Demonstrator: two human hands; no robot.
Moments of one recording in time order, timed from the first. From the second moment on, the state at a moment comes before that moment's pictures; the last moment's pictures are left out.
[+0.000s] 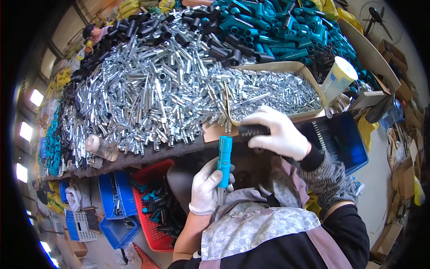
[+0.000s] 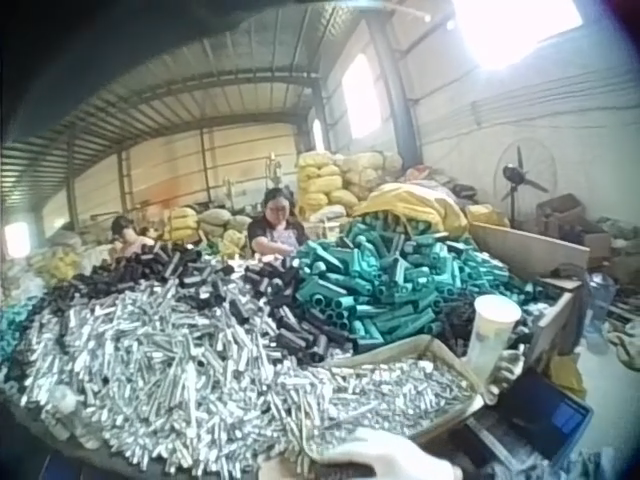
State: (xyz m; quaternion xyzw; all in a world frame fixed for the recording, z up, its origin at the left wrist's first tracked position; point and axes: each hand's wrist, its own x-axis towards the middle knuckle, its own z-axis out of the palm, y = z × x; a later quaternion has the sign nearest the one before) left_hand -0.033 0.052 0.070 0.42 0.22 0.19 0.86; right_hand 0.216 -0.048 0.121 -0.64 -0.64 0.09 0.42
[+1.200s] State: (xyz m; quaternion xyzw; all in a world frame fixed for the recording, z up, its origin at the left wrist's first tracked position) left_hand -0.005 0.037 0.057 0.60 0.19 0.13 0.77; right_hand 0.168 -0.078 0.087 -0.64 -0.53 0.12 0.54
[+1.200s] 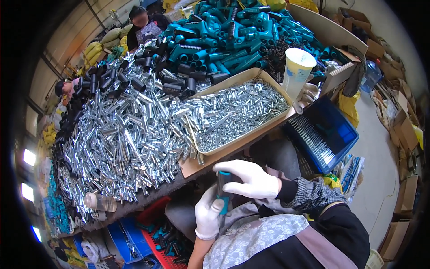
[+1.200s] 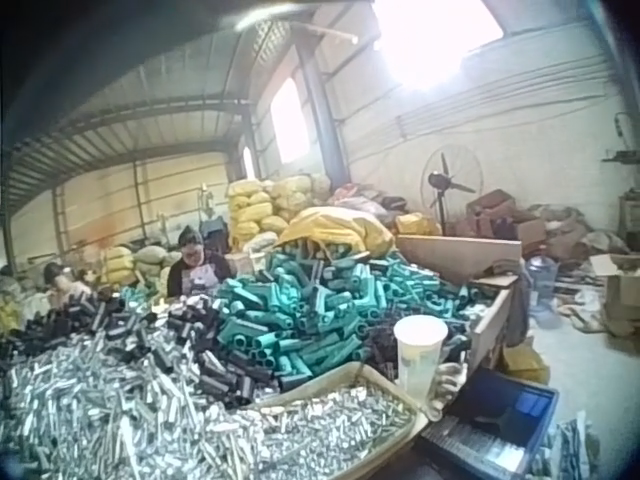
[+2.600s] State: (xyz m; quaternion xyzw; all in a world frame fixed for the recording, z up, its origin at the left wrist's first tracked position) left_hand -0.006 0.091 0.067 0.81 0.19 0.23 0.50; right_hand 0.333 0.092 0.165 -0.46 -0.85 -0.05 0.25
